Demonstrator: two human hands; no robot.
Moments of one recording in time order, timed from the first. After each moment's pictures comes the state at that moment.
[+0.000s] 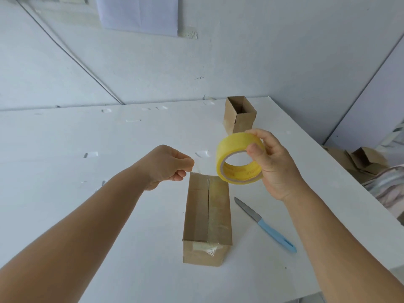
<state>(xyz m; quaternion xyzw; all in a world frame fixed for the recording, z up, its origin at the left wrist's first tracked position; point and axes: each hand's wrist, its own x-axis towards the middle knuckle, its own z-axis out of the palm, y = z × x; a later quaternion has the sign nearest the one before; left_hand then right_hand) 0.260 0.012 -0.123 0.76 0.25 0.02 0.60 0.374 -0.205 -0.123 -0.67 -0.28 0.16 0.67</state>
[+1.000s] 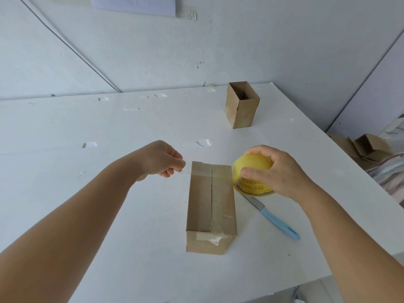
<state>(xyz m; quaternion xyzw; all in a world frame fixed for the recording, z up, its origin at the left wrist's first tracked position) 0.262 0.037 -0.146 0.83 0.26 -0.06 0.49 0.380 -0.227 -0.151 -0.86 -0.27 0.15 0.41</state>
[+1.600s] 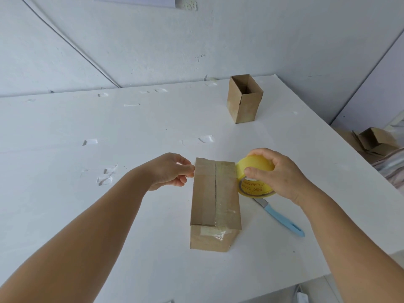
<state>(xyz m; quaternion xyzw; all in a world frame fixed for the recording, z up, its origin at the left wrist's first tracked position) 0.268 0.034 -0.192 0.75 0.26 -0.11 0.60 0.381 -0.225 -0.173 -0.85 -0.24 0.18 0.42</state>
